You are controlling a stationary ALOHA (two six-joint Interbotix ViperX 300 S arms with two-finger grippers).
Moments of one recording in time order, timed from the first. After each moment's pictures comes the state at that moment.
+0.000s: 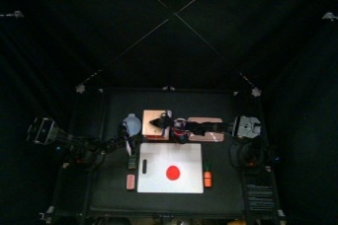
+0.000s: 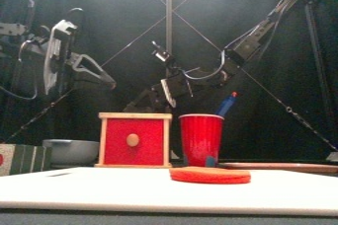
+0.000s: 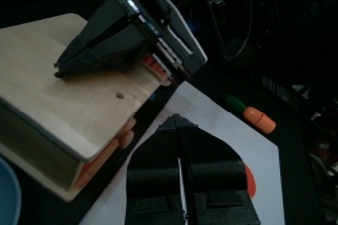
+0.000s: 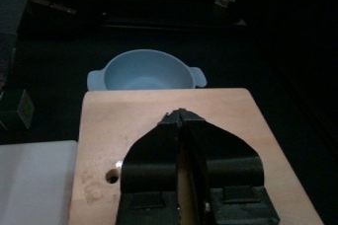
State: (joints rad) left arm -0.12 -0.29 1.19 -0.68 -0.79 -0.06; right arm -0.35 0.35 0.39 -0.25 -0.53 0.00
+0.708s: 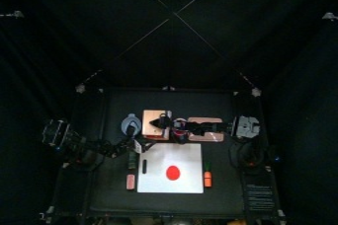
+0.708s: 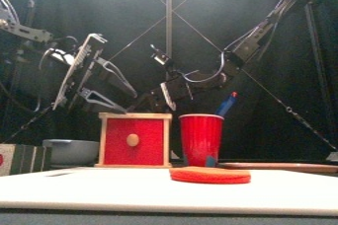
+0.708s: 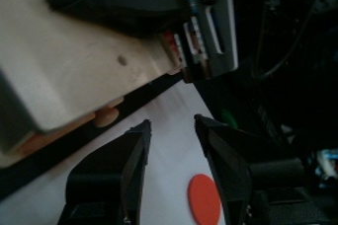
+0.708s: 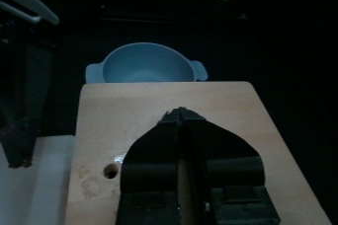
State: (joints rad) left arm -0.15 -0.09 1.05 -0.86 -0.76 -0.40; right arm -0.33 0.36 0.39 -0.25 -0.51 -0.01
